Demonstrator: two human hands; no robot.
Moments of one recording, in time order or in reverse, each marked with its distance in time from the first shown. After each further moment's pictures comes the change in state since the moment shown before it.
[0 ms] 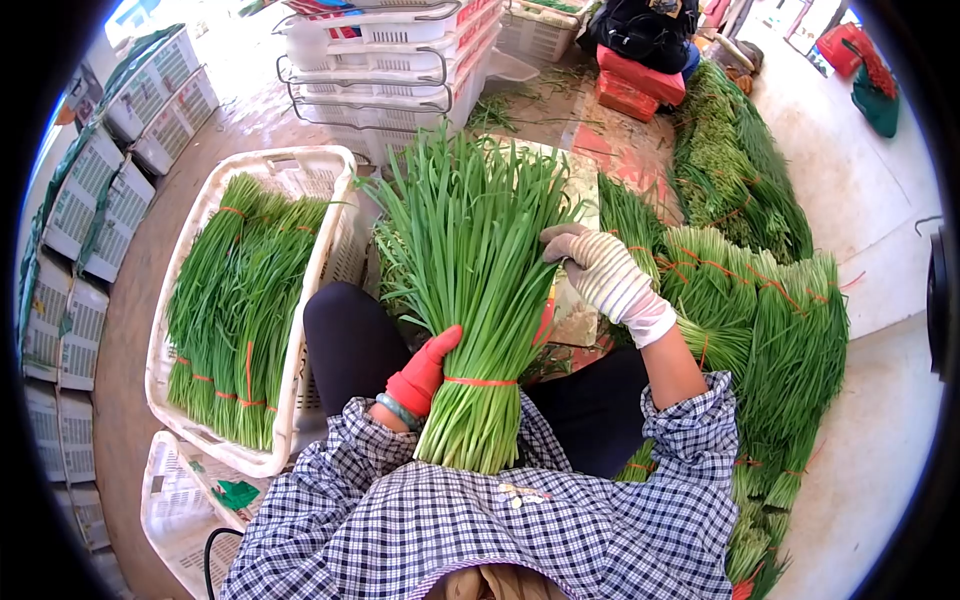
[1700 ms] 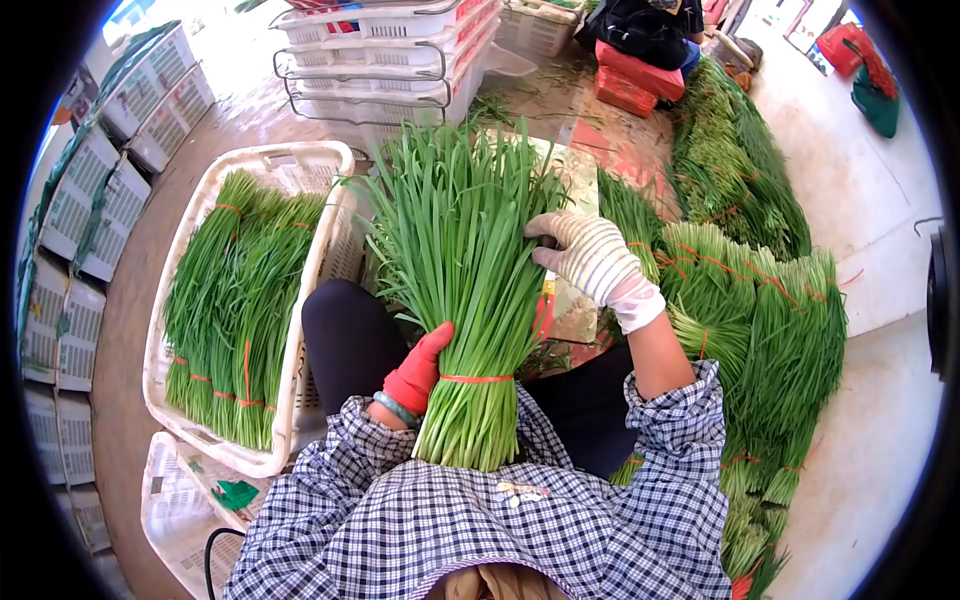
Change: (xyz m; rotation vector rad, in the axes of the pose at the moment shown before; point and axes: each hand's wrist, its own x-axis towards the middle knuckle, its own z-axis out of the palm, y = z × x) left_hand 0.000 0.000 -0.008 -0.039 -0.056 0.037; right_hand 0.028 -0.021 0.001 -0.134 -0.138 0.268
